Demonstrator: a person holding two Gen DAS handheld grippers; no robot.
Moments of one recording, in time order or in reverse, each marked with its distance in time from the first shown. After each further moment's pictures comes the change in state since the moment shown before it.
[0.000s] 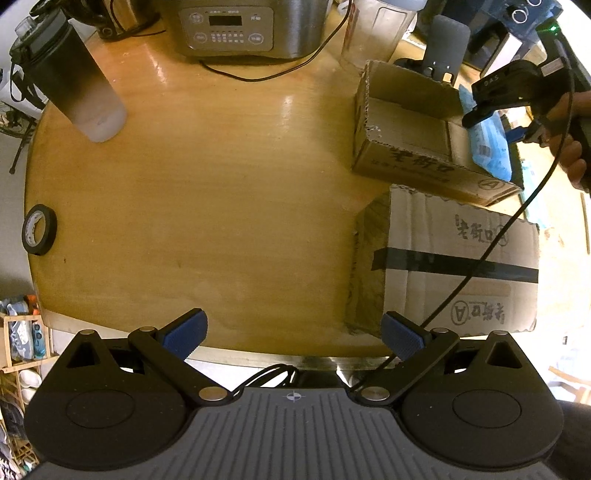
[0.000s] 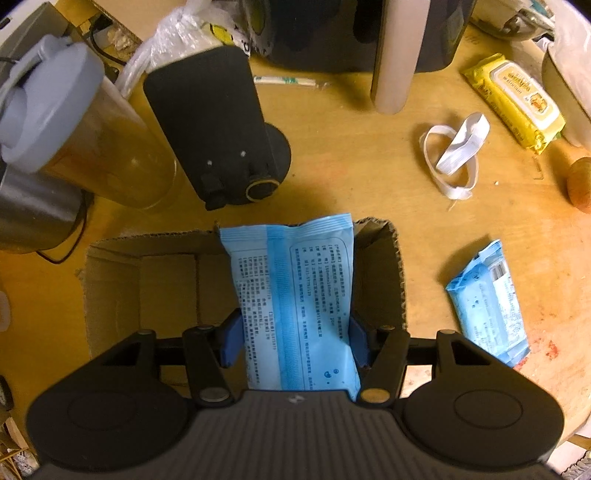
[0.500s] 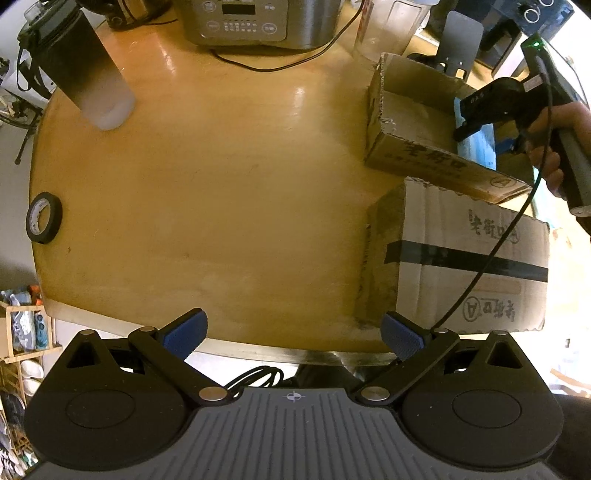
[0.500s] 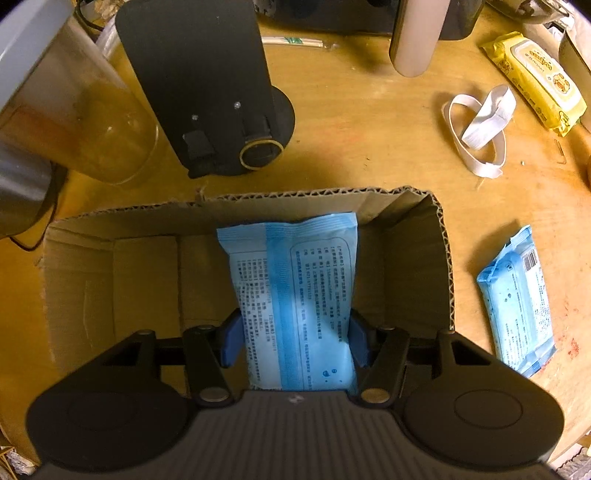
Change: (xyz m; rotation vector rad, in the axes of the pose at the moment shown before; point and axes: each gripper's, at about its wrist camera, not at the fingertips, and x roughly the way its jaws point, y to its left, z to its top) left arm 0.005 0.006 -0.003 -0.023 0.016 0.015; right arm 0.041 0.008 -0.007 -0.010 0.035 -0.030
